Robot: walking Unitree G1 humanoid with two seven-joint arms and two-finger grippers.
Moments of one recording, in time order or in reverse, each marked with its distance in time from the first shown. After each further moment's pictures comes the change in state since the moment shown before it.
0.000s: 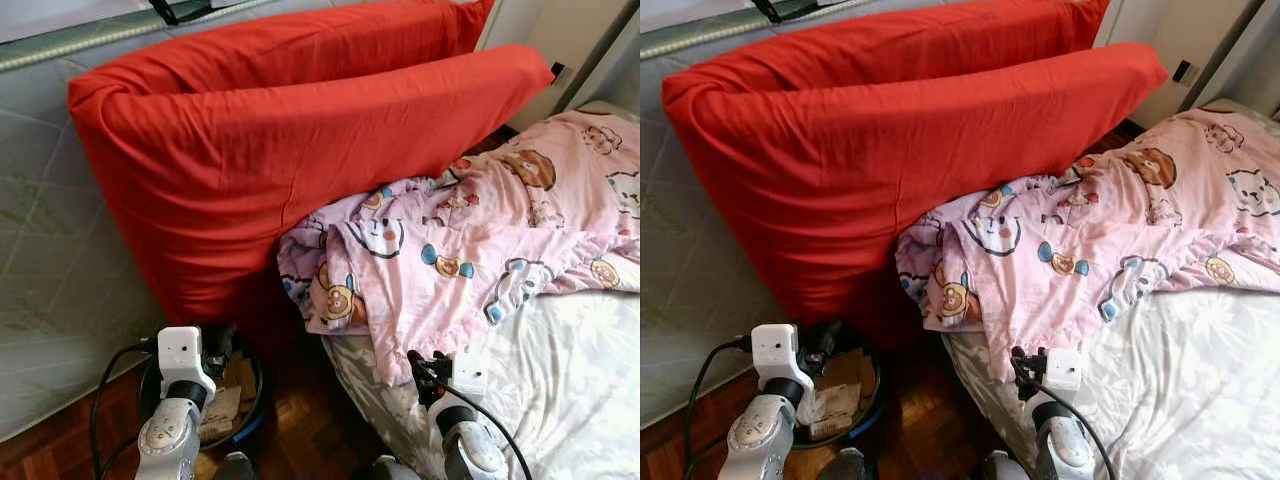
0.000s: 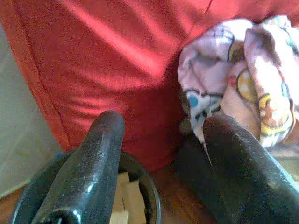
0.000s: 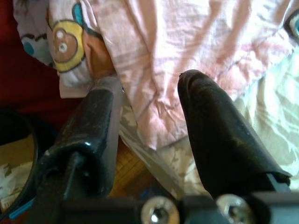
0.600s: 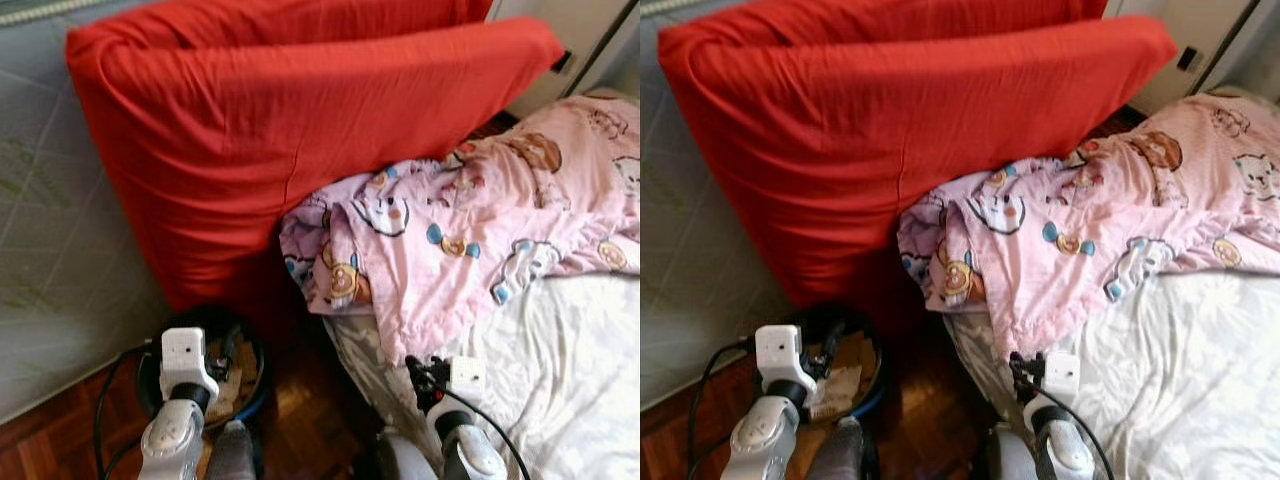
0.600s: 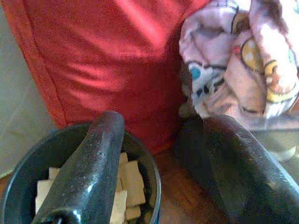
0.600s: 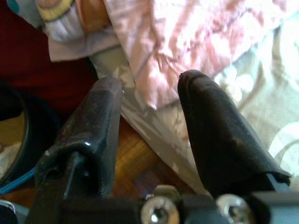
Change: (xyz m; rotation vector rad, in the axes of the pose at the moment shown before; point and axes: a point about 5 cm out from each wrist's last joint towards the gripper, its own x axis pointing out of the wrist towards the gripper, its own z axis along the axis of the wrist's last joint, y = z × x) left arm -0.002 -0.004 0.000 -0.005 0.013 -0.010; right arm -0.002 -0.001 -0.009 0.008 0.038 0.004
